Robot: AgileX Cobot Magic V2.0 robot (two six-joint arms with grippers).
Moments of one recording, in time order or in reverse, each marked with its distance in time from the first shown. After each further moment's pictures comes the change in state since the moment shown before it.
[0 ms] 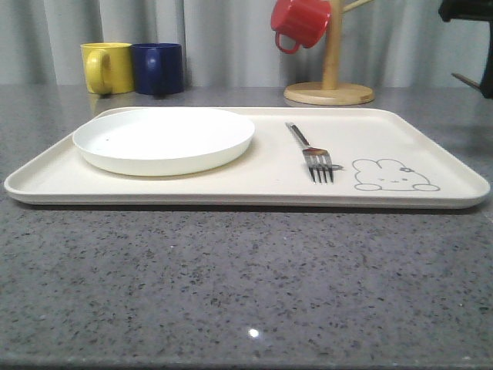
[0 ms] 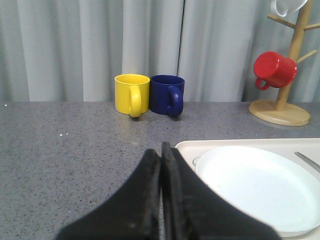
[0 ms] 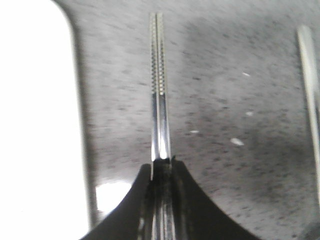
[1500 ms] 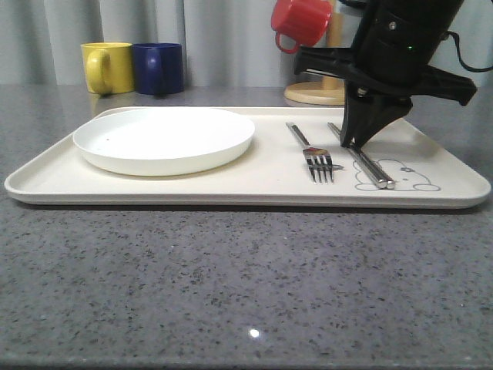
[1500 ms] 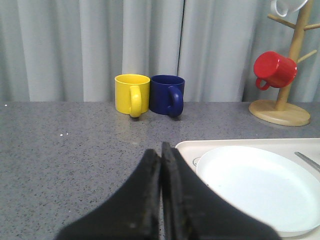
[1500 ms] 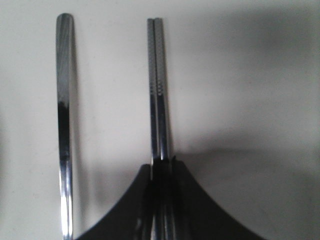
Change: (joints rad) left arm 0.000 0.000 0.000 0.000 0.002 0.000; right arm 0.296 0.194 -0.022 -0.003 -0.172 0.265
